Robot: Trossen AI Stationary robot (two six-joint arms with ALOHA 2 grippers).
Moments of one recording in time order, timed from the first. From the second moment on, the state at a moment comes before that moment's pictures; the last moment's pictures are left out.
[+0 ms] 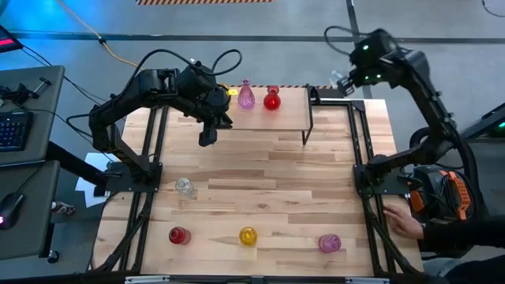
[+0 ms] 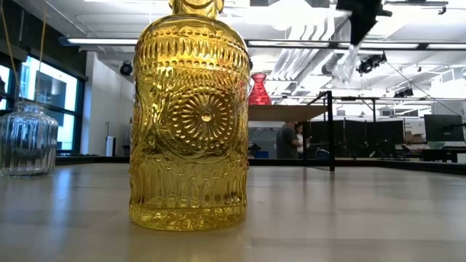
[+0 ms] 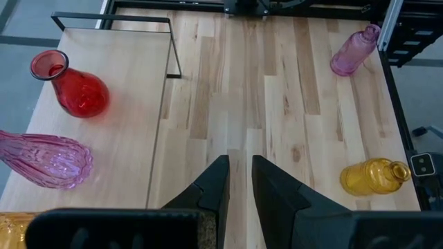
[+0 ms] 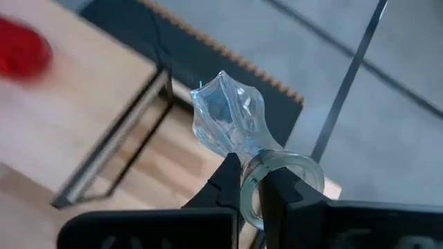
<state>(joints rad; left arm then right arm) 0.23 1.58 2.09 -1.33 0.14 0.13 -0.90 1.35 1.84 -1.43 0.24 -0.01</state>
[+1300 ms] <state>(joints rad) 0.23 1.58 2.09 -1.33 0.13 0.12 -0.65 1.83 2.32 -1.57 0.14 -0.18</state>
